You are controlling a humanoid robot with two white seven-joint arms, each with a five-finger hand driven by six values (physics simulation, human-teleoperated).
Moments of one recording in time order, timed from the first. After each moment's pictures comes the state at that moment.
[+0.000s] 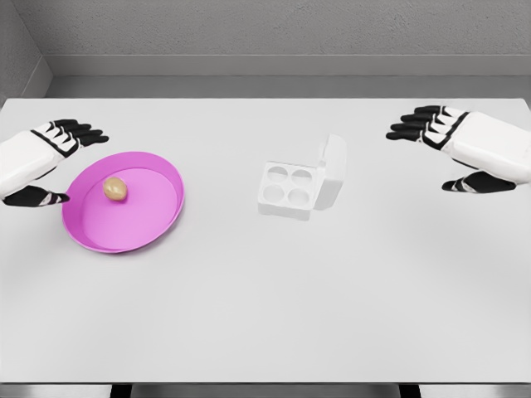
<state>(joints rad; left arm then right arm) -0.12 0.86 -0.05 -1.59 -0.45 -0.61 -0.26 -0.25 -0.93 0.13 -1.76 0.22 -0.61 0.45</state>
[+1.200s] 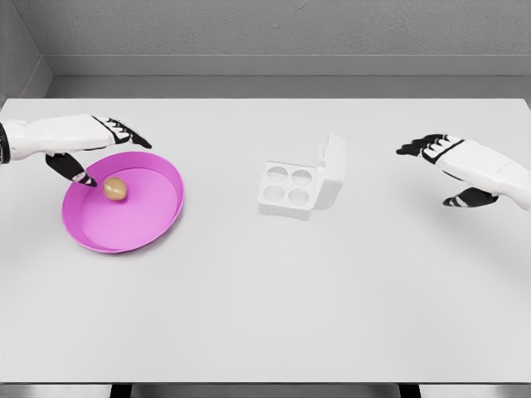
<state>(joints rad) -0.79 0.86 -0.72 -1.25 -0.23 -0.61 -0.61 -0.27 -0.74 0.13 -1.46 0.47 -0.61 0.47</state>
